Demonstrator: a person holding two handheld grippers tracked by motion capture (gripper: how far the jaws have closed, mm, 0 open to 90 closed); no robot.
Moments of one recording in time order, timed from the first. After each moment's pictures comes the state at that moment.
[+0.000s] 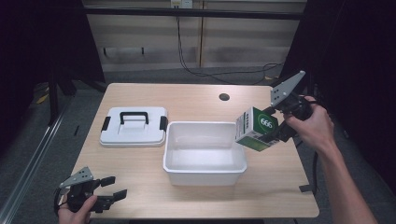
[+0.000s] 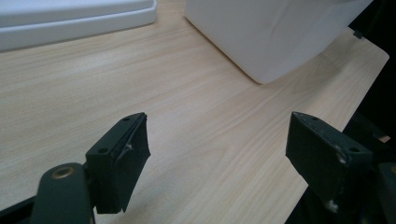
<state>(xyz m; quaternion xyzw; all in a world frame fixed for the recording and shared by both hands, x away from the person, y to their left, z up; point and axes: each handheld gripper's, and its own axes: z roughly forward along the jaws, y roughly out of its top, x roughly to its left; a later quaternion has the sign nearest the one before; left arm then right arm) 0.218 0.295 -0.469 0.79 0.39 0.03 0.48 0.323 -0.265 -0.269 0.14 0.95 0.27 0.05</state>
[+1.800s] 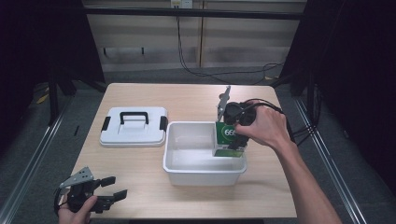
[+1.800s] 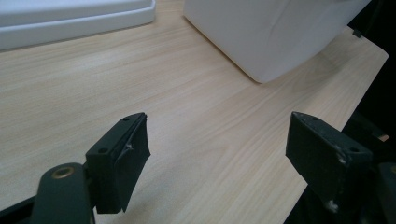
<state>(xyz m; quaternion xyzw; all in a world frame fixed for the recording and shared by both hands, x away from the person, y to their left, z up) 0.218 0.295 -0.469 0.79 0.39 0.03 0.48 0.353 -0.154 -0.314 0.08 0.99 0.09 0.02</state>
